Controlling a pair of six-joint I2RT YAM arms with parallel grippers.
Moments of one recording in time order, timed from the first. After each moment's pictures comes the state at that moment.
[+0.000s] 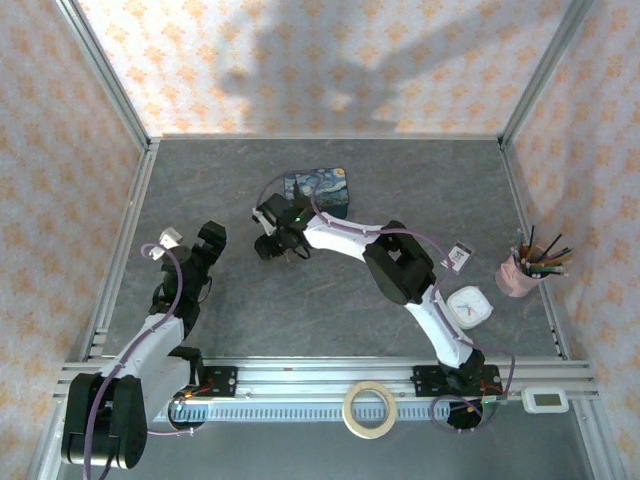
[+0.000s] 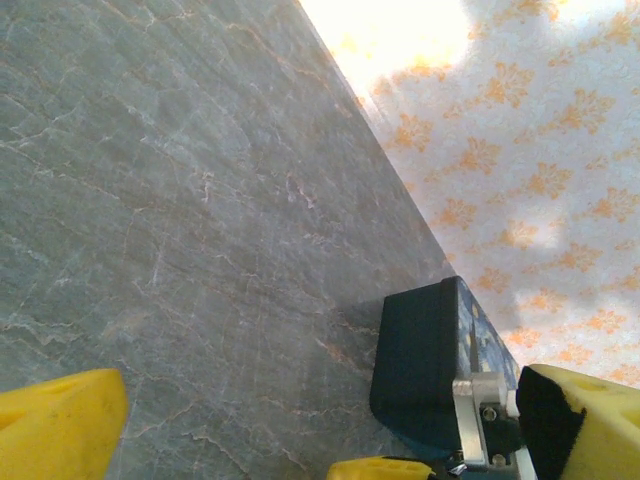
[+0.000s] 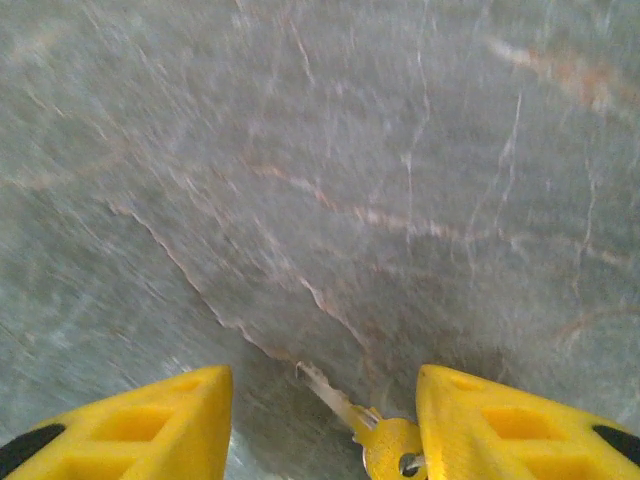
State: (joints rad) left arm 0.00 0.91 0.22 0.35 -0.04 -1.01; right arm 0.88 2.32 1.80 -0.48 -0.11 0.19
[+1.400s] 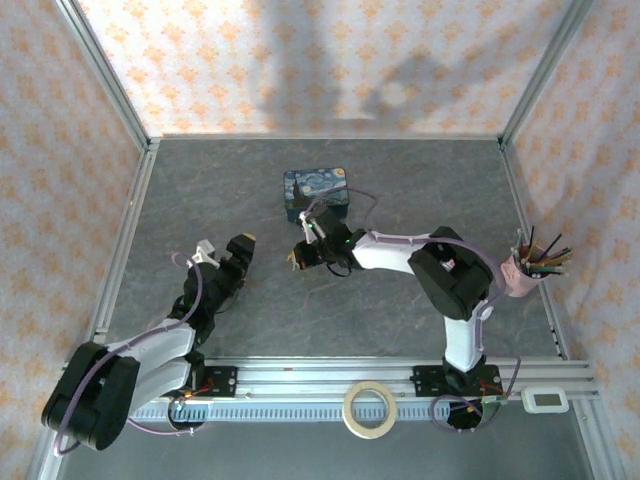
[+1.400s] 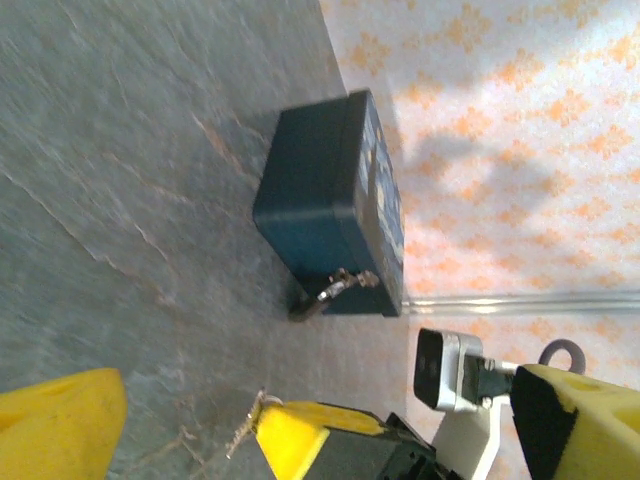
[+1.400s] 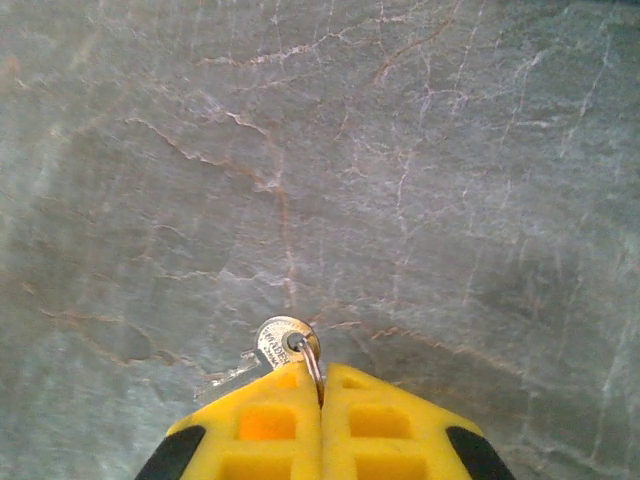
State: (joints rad) left arm -0.31 1.05 0.09 0.70 0.02 -1.34; right arm 0.79 1.92 1.14 -0.04 -0.23 0.47
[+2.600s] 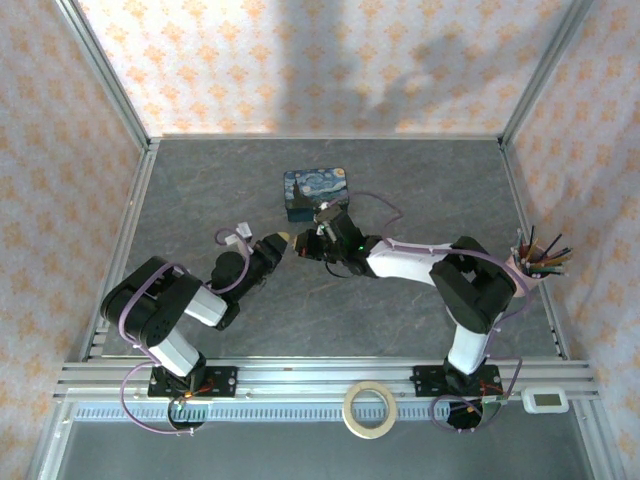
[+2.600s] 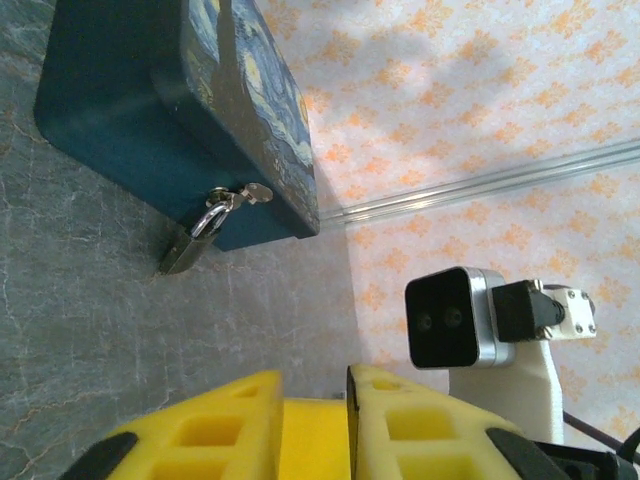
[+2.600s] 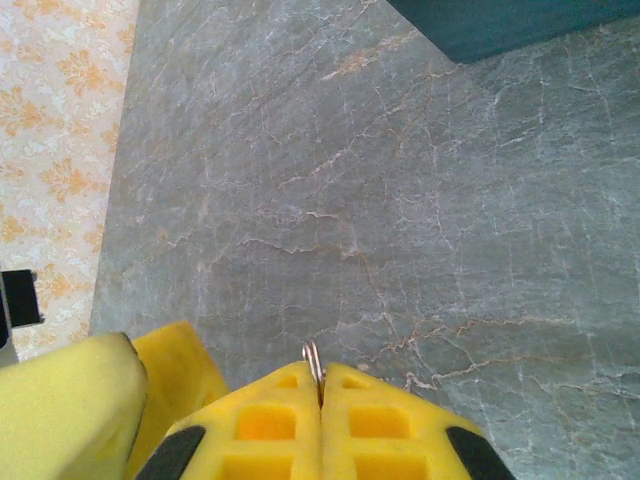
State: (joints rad) left arm -0.44 1.62 0.24 1.28 0.13 -1.26; right arm 0.80 1.77 1.02 0.13 -0.19 0.89
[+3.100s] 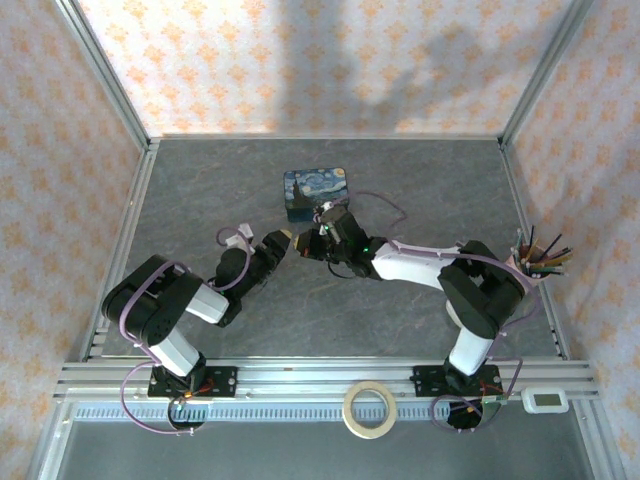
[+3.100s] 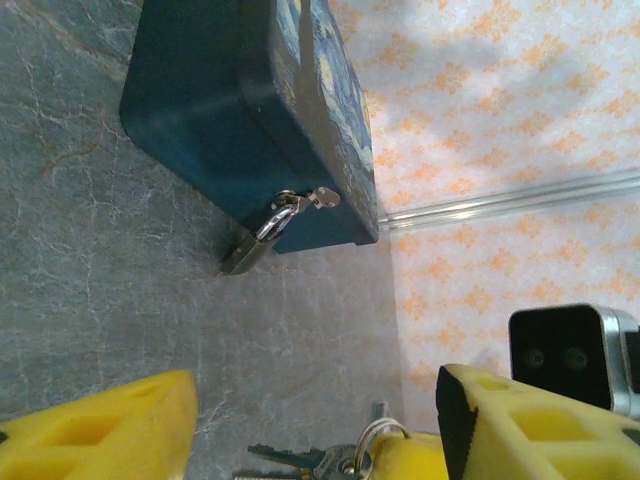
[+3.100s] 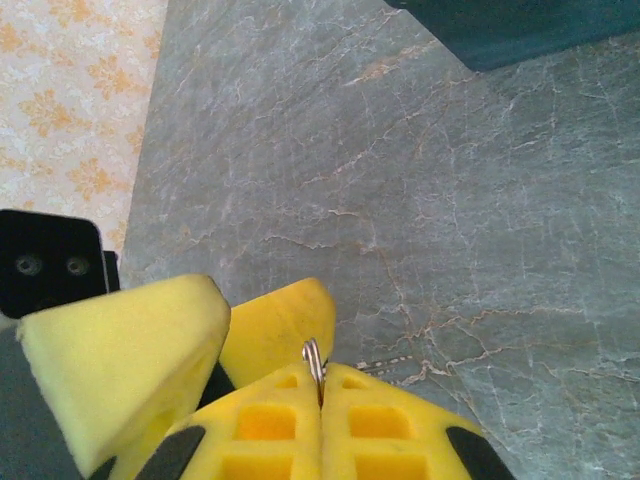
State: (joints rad) left arm -0.44 1.64 0.27 1.17 0.09 -1.27; right arm 0.80 1.72 0.98 0.15 -0.20 0.89
